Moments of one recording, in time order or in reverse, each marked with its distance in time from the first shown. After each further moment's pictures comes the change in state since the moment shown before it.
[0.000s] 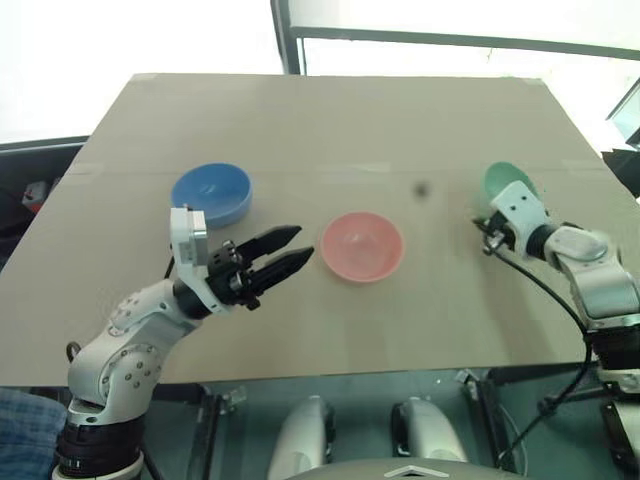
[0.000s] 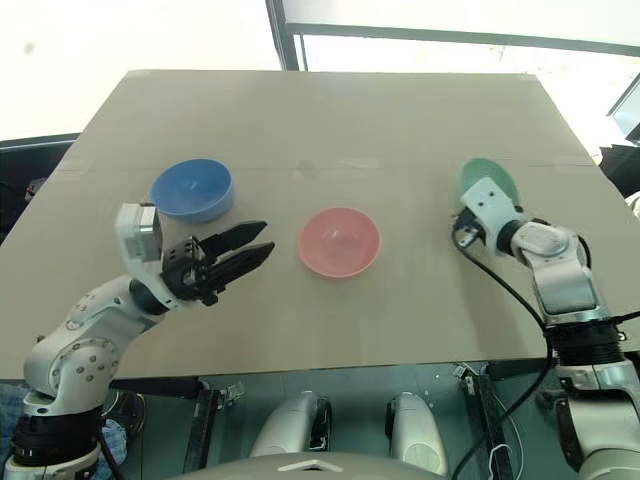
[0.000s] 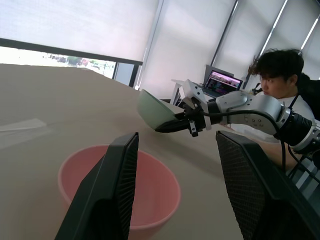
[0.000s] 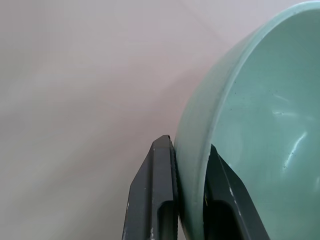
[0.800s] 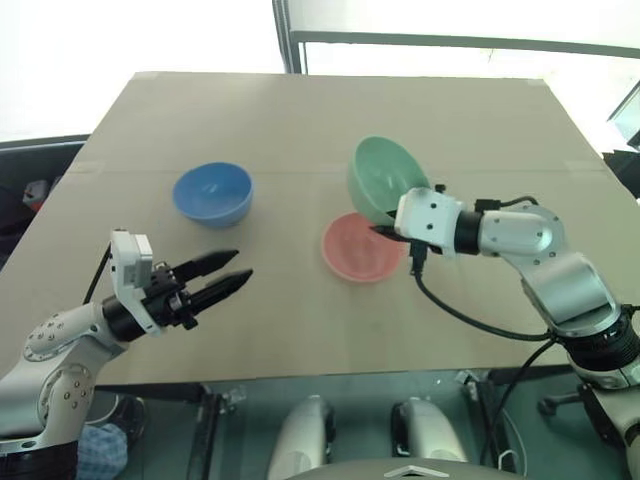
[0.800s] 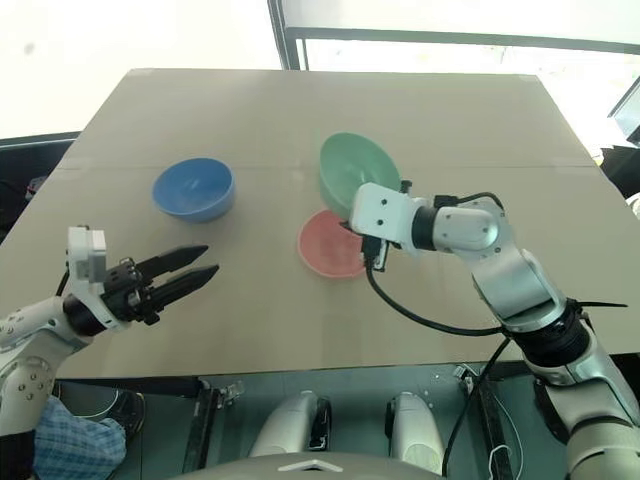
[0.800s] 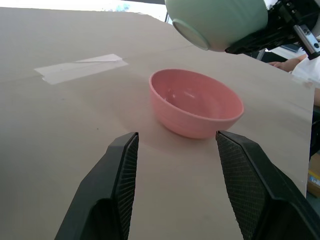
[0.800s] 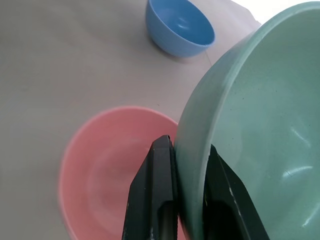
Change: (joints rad) left arm 0.175 0.142 0.167 0.113 0.129 -0.064 -0.142; right arm -0.156 0.055 0.327 -0.451 0.025 0.080 0.156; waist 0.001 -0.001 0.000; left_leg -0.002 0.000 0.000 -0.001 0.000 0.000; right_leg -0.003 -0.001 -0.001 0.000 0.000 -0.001
